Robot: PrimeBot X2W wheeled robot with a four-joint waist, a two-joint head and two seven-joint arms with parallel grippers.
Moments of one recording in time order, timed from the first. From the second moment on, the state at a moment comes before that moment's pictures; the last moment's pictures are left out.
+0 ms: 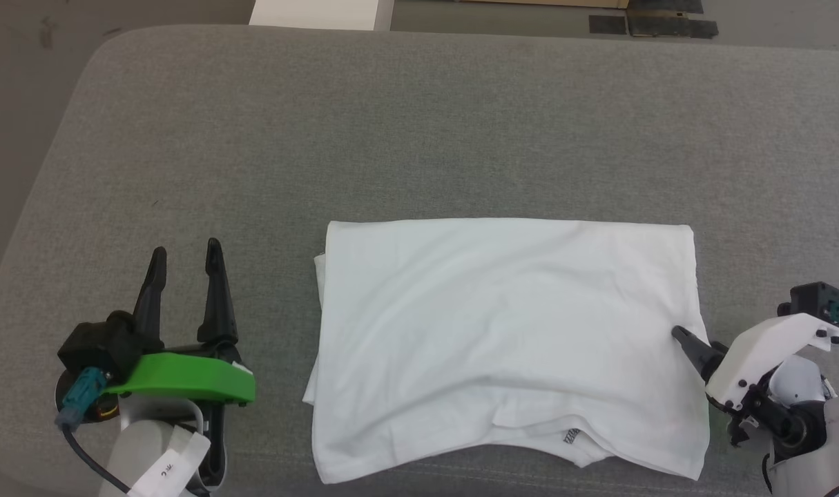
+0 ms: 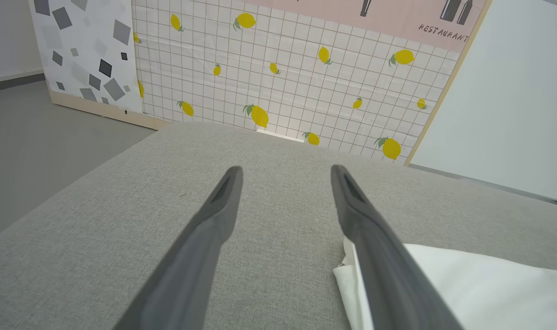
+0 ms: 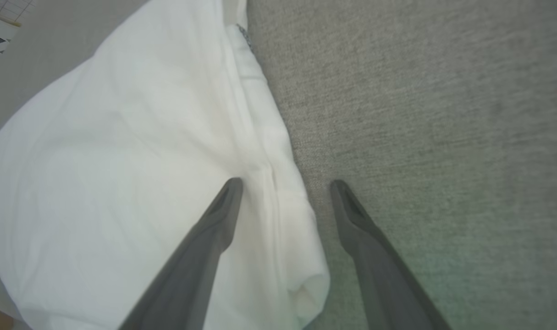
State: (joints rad) left arm -0.17 0.08 0.06 0.13 -0.29 -0.09 -0.26; right arm -0.28 -0.06 -0.30 0.44 0.41 0.13 0.59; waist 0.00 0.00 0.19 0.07
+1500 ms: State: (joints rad) left arm -0.15 0.05 0.08 0.16 -0.26 -0.12 -0.26; right arm -0.11 -0.05 -0.23 -0.09 0.23 0.13 0.68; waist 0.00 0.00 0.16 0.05
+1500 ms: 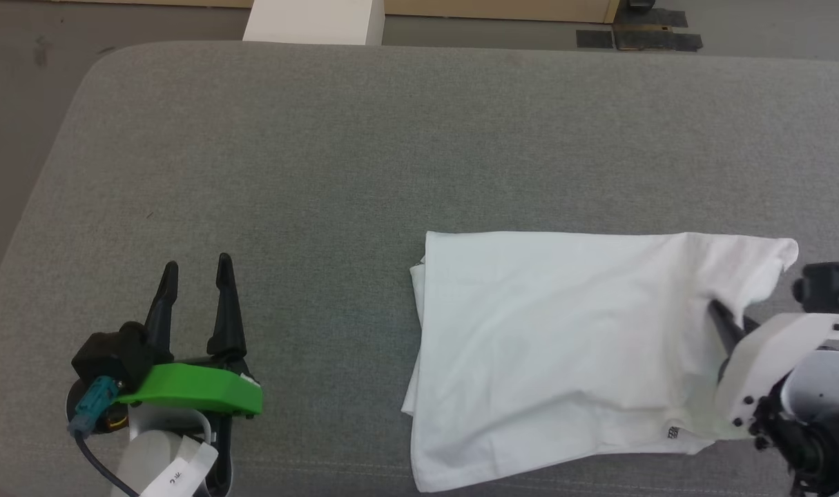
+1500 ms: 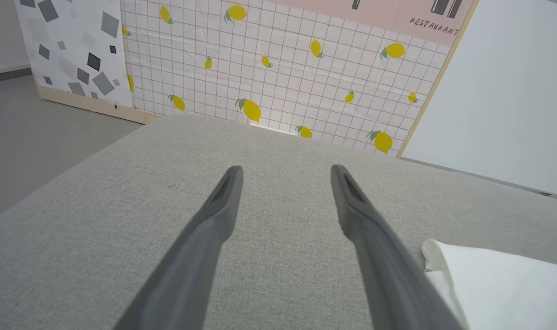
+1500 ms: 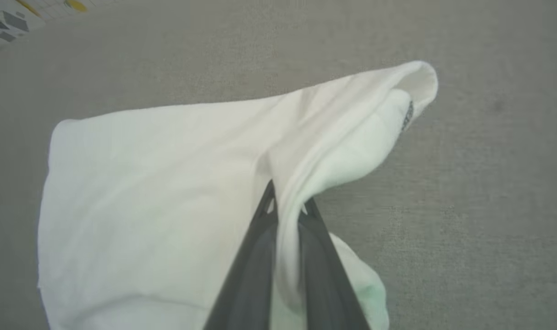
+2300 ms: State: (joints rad) left arm -0.19 0.05 0.02 0.17 -0.28 -0.12 -0.26; right arm -0.39 -0.05 0.45 0.19 0.23 0.13 0.79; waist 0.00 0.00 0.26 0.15
